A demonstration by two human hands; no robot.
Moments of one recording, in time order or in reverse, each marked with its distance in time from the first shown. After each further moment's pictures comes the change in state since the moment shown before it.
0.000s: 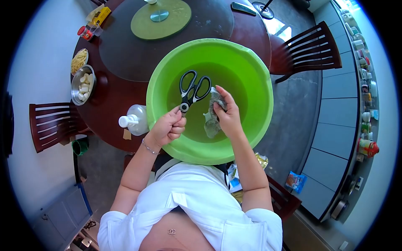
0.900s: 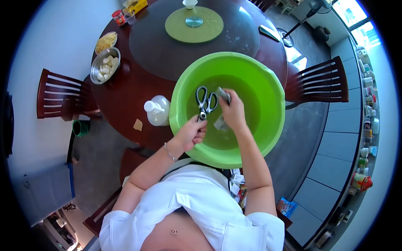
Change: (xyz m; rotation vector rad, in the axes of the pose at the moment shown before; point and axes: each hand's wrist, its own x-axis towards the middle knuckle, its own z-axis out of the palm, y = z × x) left_hand -0.006 -0.039 0.012 0.014 0.290 0.172; right_hand 0.036 0.000 0.035 -0.674 -0.059 -0.175
